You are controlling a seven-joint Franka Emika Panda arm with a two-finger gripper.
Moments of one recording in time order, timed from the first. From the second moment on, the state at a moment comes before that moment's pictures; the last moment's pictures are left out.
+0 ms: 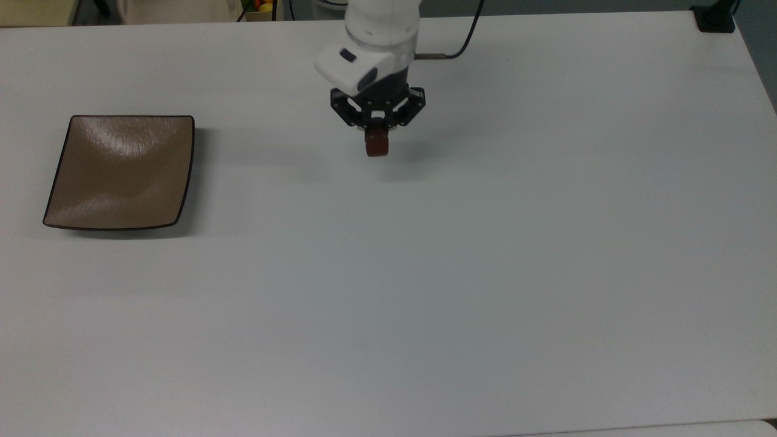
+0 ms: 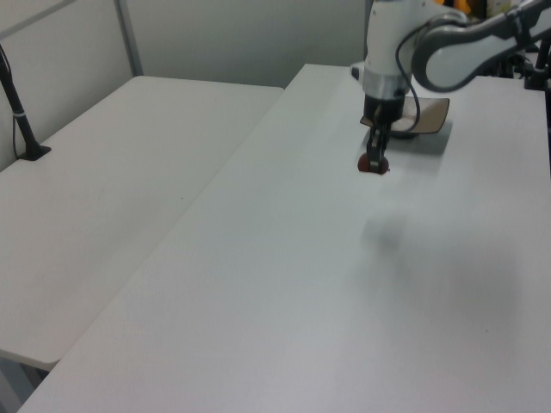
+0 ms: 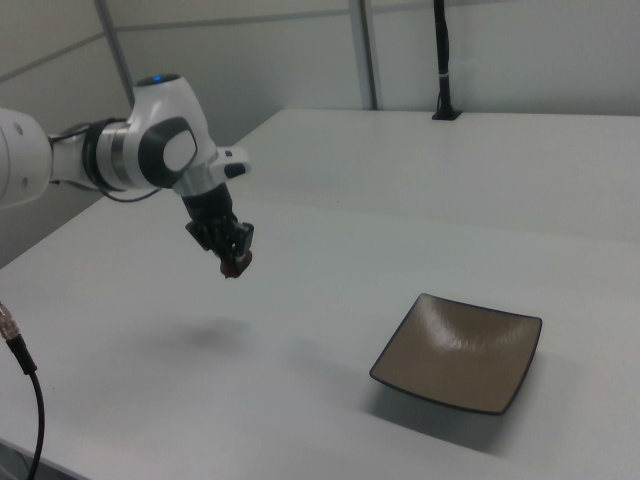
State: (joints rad) arm 0.16 0.15 0.08 -1.88 -0.08 2.10 0.15
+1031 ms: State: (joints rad) arm 0.04 0.14 -0.03 -1.55 0.07 1.80 0.00
